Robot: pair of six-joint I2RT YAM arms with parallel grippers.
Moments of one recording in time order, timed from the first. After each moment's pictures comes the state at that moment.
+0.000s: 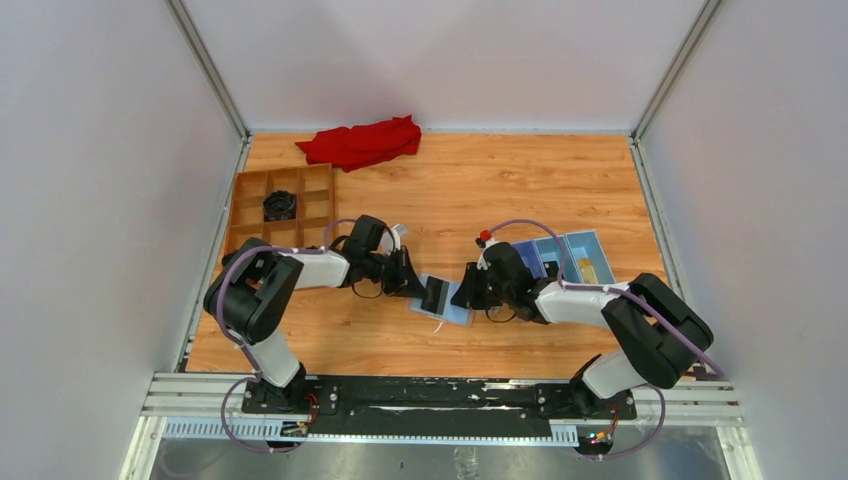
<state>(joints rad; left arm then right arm) -0.50 1.70 0.70 0.13 0.69 -0.77 0.71 1.46 0.50 0.24 -0.21 0.67</state>
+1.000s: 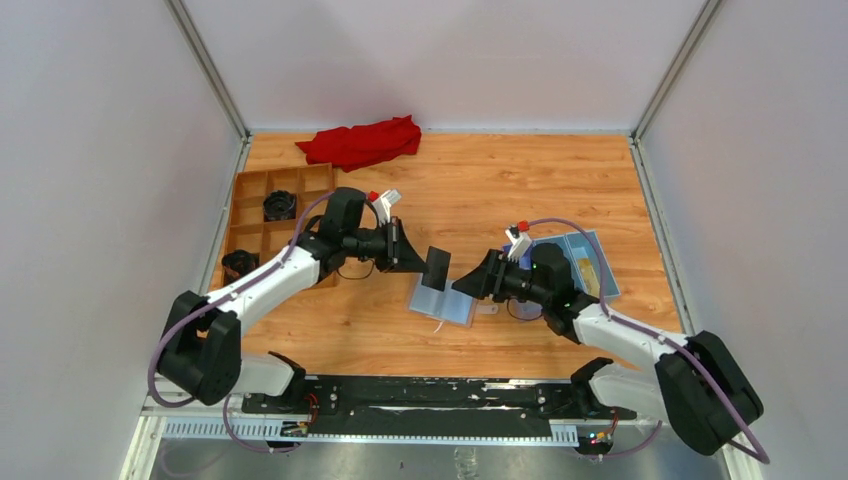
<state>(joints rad) -0.48 1.36 0.82 -0.14 0.78 -0.73 0.57 1.08 0.37 0.36 -0.46 0.77</state>
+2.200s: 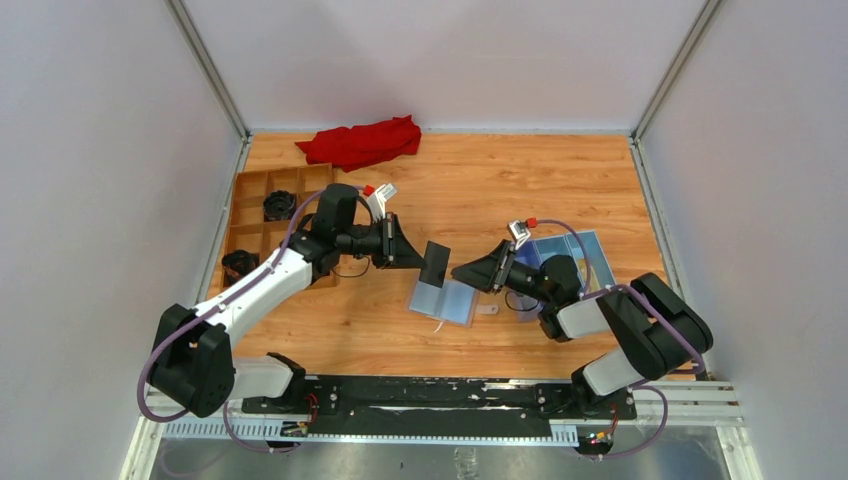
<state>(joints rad) -0.47 1.27 0.84 -0.13 0.80 -0.75 0.47 1.48 0.23 1.38 -0.71 1.28</state>
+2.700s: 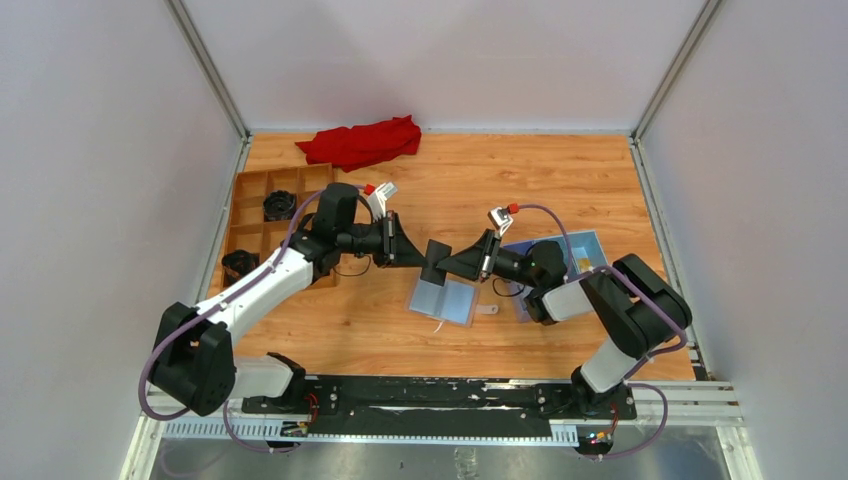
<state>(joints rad) -0.47 1.28 0.84 -0.11 0.81 -0.77 0.51 1.61 0.38 1.43 -0.78 1.33</state>
